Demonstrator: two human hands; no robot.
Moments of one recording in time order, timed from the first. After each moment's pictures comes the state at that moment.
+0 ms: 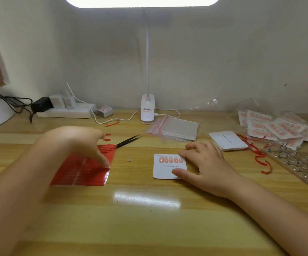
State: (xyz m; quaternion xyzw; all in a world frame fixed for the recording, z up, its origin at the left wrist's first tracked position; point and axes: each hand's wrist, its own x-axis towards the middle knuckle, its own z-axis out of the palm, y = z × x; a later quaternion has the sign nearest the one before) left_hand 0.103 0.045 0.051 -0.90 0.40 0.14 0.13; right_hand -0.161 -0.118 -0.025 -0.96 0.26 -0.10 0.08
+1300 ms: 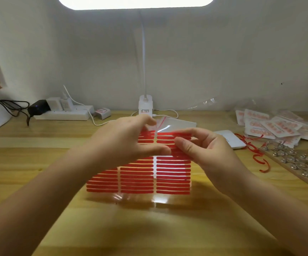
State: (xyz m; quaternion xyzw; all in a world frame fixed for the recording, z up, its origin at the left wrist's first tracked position) left_hand 0.005 0.034 0.066 -0.77 0.61 0.01 -0.19; right_hand -0.163 -0.074 0.025 -0.68 0.14 -0.32 0.65
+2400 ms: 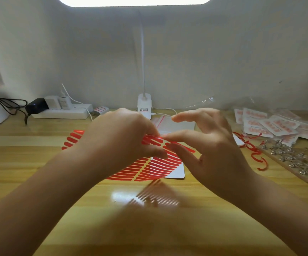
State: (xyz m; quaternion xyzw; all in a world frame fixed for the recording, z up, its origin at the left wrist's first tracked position) left_hand -0.021 0.050 0.089 -0.76 0.63 -0.09 -0.12; right_hand -0.169 -0.063 0.034 -0.90 0.10 -0.43 0.02
